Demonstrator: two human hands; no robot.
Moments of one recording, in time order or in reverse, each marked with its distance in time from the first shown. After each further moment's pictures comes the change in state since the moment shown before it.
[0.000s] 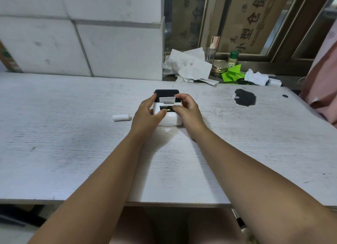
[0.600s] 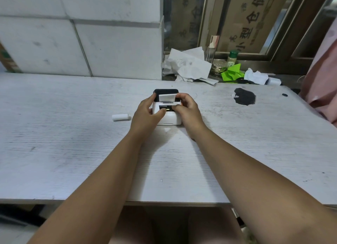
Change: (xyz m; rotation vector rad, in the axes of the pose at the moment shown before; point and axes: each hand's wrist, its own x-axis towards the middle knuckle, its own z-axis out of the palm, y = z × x) left_hand 0.000 0.000 0.000 -0.007 0.005 -0.010; right_hand -0.001 -0.001 -0.002 0.020 -0.012 -0.001
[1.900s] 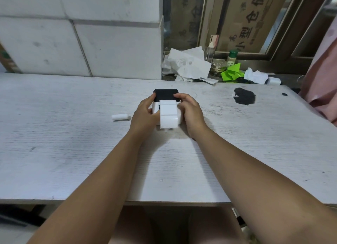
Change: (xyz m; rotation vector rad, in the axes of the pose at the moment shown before) left_hand 0.000 -0.002 -0.002 -0.080 -0.087 -0.028; right_hand 0.006 0.002 -0.001 0.210 0.037 0.078
